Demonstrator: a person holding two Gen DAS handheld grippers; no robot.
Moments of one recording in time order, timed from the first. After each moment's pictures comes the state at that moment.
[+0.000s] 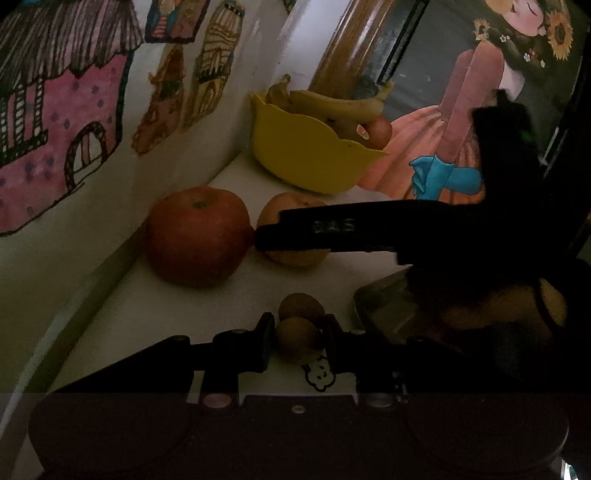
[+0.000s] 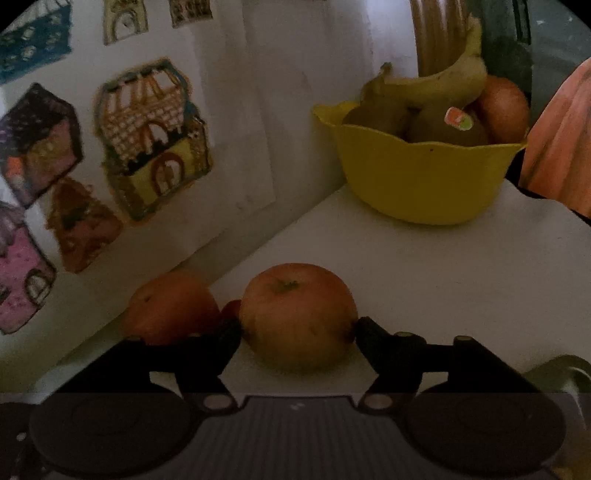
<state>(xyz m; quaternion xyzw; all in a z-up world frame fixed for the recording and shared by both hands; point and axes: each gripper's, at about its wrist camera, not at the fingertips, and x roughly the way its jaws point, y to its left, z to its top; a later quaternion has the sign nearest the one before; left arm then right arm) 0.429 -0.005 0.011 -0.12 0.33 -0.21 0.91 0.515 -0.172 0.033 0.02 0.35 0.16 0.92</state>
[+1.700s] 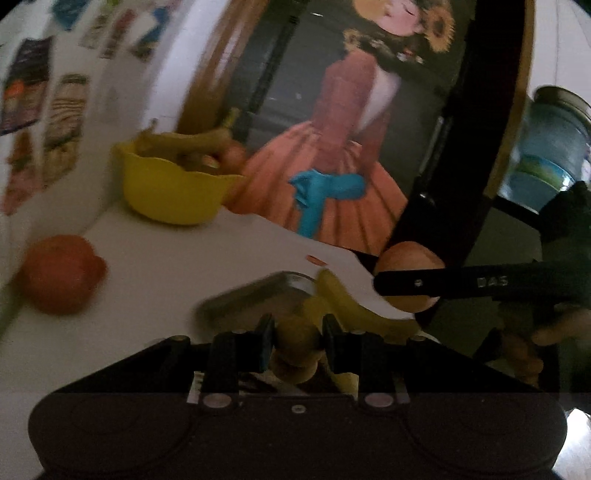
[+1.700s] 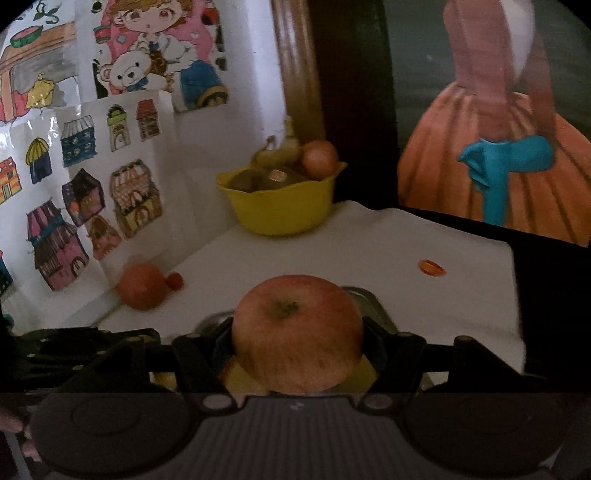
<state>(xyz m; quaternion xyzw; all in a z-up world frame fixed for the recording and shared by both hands) 0.361 -0.062 0.041 -0.10 0.23 -0.37 0.89 0.329 -0.316 0.084 0.04 0.27 0.07 0.96</state>
